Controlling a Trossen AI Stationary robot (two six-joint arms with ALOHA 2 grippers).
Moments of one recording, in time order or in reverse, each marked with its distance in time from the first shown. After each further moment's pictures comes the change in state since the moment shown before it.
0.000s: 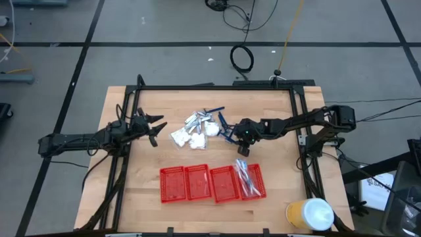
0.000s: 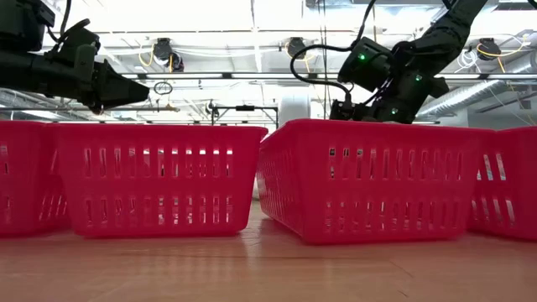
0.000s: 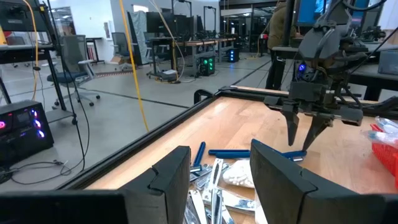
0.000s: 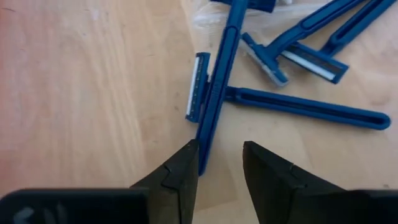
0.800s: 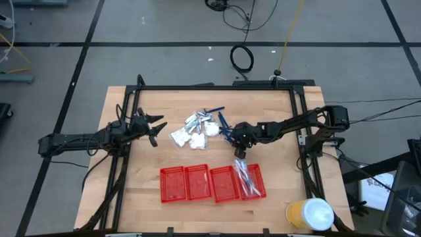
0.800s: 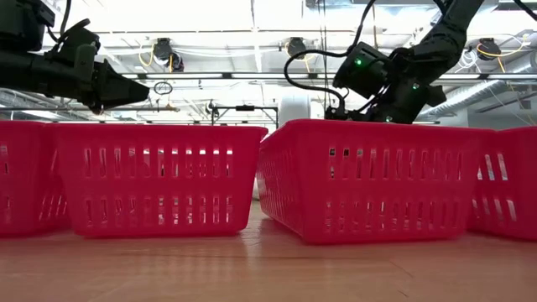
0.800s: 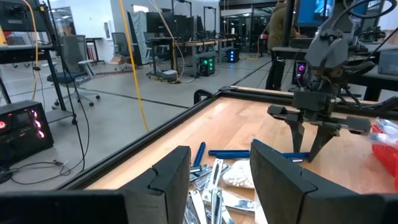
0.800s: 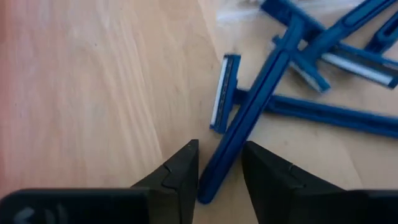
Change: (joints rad) left arm 0.000 0.000 0.000 0.001 0.000 -0.001; right arm 0.039 0.087 0.002 0.041 0.038 0.052
